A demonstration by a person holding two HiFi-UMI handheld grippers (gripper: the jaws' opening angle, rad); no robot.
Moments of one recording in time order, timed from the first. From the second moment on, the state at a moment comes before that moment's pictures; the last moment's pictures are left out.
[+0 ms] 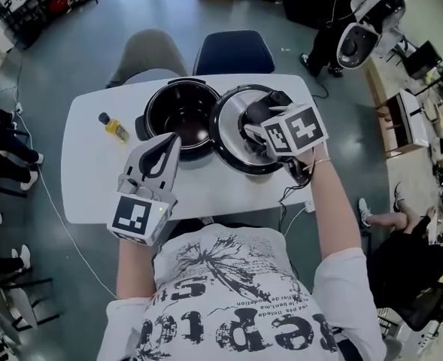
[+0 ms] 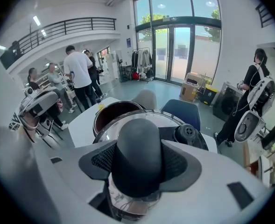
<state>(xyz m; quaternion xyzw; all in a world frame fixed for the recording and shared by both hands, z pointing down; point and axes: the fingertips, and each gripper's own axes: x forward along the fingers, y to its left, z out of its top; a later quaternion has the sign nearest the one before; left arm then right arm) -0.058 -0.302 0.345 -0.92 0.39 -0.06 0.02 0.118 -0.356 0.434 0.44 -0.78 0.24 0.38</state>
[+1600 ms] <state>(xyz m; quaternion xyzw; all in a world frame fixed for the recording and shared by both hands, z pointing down) -0.211 -0.375 0.359 -0.88 0.46 -0.07 -0.01 -0.067 -0.456 0.485 0.33 -0.80 0.23 0.45</state>
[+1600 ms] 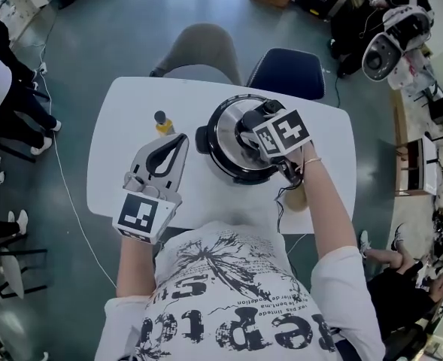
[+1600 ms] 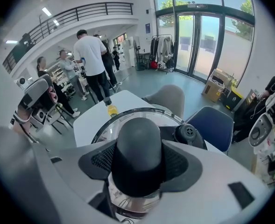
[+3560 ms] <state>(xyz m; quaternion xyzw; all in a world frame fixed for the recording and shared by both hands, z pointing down) -0.178 -0.342 0.321 -0.89 0.44 -0.06 0.02 -0.036 -0.342 0.329 0.46 -0.88 -0.05 0.00</state>
